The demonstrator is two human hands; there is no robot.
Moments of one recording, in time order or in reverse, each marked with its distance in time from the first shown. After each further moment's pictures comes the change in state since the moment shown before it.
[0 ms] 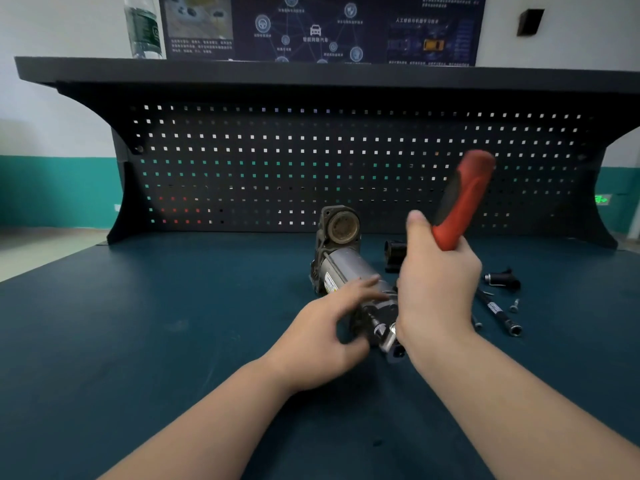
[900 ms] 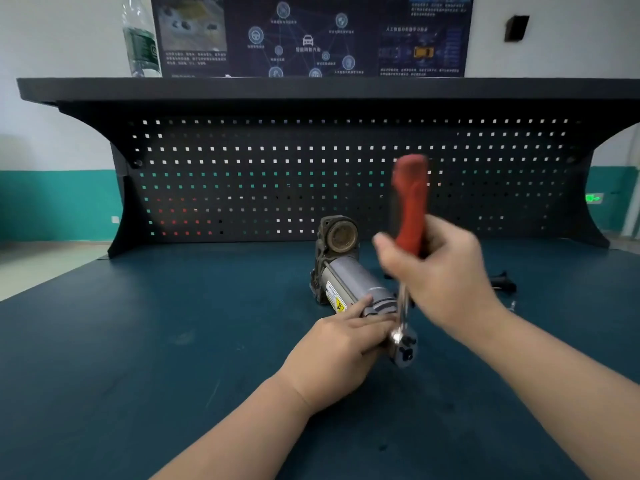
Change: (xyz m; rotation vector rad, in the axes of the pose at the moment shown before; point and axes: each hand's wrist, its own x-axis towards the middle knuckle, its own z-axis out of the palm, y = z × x) left_hand 0.002 0.011 0.009 0.434 0.076 0.388; right_hand 0.027 -0.012 -0.025 -0.338 -0.570 -0.566
